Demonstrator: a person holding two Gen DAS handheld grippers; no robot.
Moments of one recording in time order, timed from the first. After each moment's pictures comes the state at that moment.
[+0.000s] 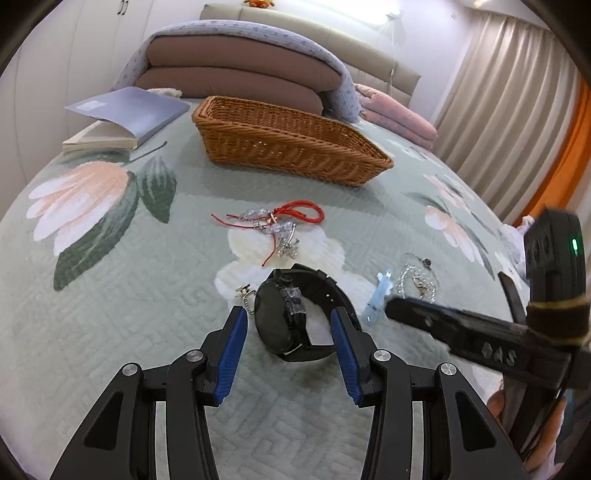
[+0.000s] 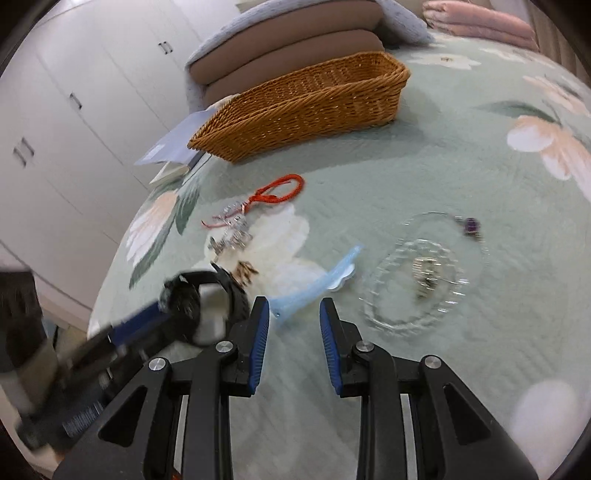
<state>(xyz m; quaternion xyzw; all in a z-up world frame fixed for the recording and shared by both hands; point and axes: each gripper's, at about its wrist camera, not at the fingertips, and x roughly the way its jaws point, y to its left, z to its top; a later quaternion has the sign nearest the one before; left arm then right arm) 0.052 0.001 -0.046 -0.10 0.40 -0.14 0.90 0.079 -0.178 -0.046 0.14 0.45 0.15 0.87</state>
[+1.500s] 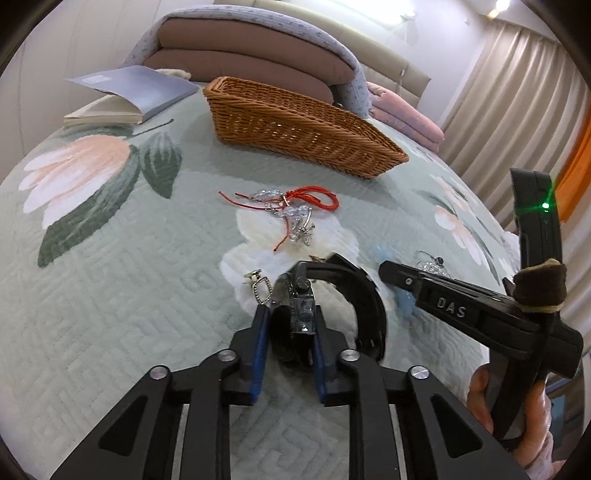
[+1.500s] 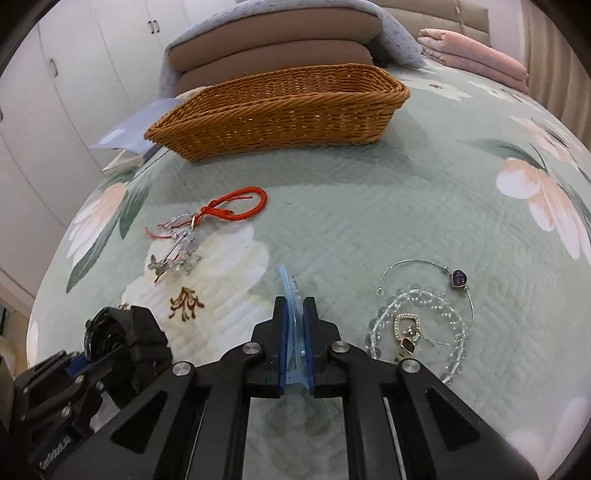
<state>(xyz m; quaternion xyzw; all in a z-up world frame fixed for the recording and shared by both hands) 0.060 0.007 -0.067 -0.12 0.42 -0.13 0.89 0.100 -0.176 -0.052 0.04 0.44 0.10 0.89</state>
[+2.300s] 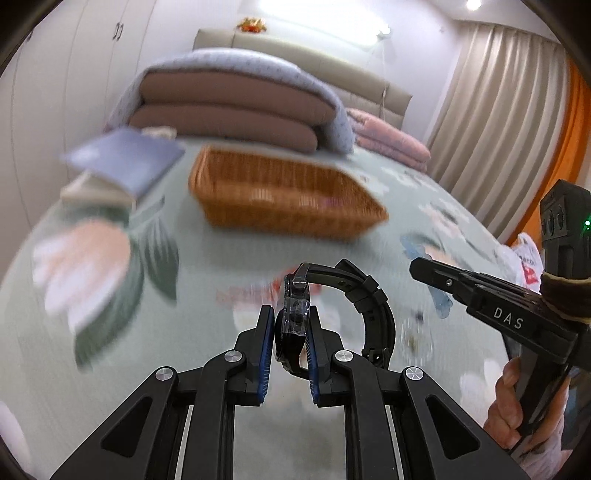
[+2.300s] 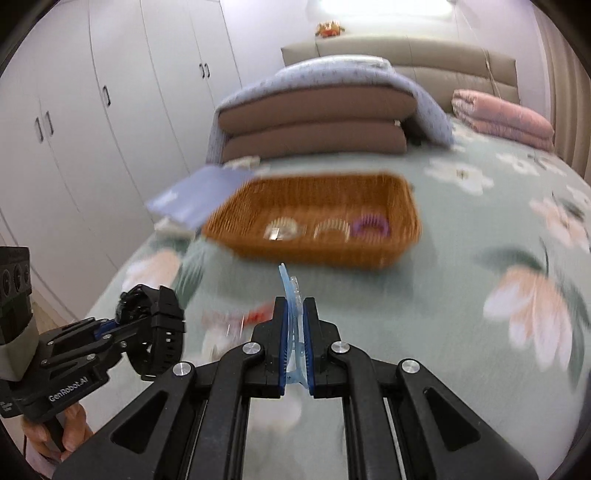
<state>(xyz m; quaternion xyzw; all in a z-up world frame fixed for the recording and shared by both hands) 0.090 0.013 0.010 -0.09 0.35 -0.15 0.92 0.136 -0.192 0.060 0.03 0.32 0.15 0.93</state>
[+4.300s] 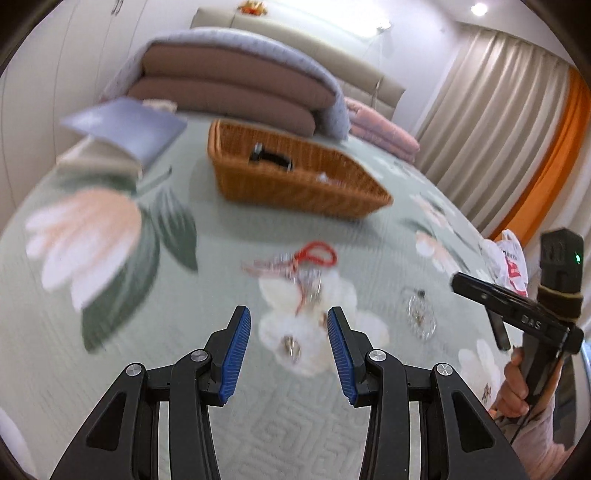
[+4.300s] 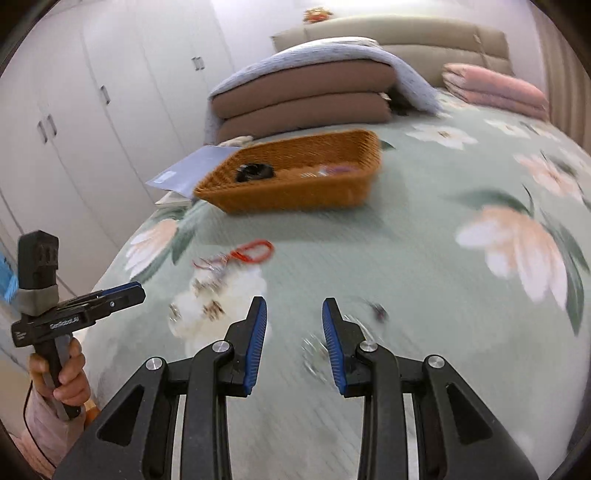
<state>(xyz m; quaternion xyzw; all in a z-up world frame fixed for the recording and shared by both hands) 0.081 0.053 -0.025 -0.12 0.39 -0.19 0.89 0.053 -0.256 -0.001 0.07 0.37 0.16 0.91</state>
